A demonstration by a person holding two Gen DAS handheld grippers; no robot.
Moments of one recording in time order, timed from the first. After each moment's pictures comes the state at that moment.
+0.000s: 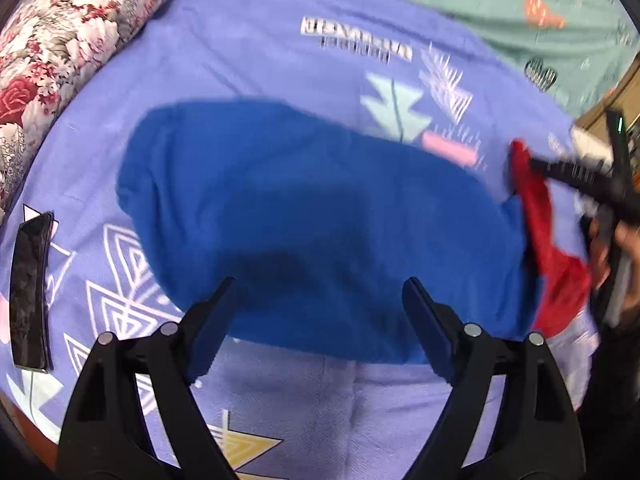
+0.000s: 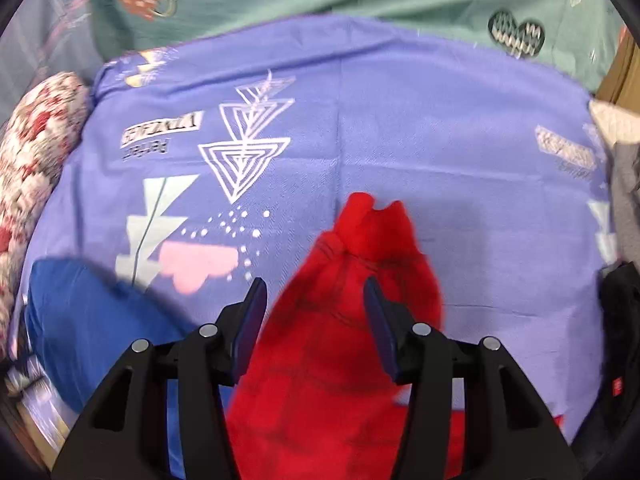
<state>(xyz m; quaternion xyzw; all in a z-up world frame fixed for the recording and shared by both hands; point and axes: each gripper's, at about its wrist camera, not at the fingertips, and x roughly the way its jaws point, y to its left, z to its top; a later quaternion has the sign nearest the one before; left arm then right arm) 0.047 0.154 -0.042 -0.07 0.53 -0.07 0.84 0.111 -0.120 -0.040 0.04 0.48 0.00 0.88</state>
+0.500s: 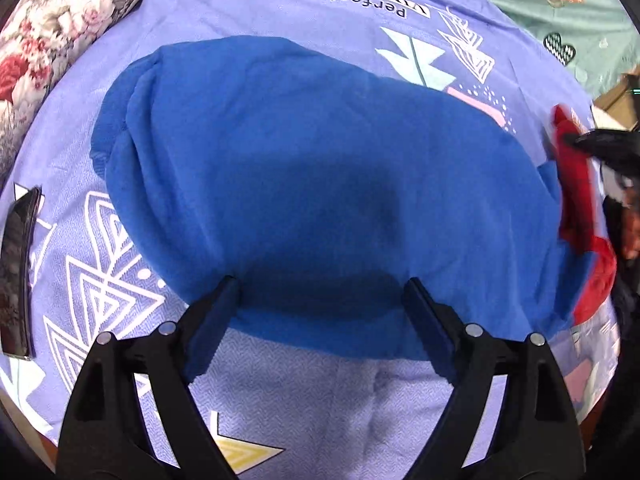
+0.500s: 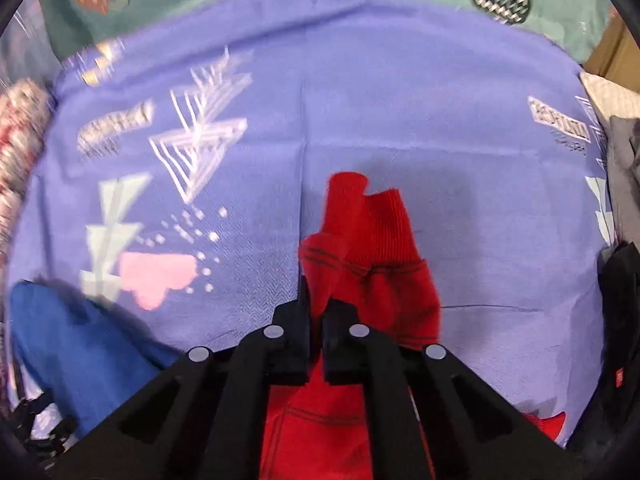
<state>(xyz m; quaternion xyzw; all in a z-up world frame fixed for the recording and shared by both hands) 0.050 0.153 -0.073 -0.05 0.56 -0.05 0.82 0.111 -0.144 -0.040 0.06 0.49 -0.03 0.87</state>
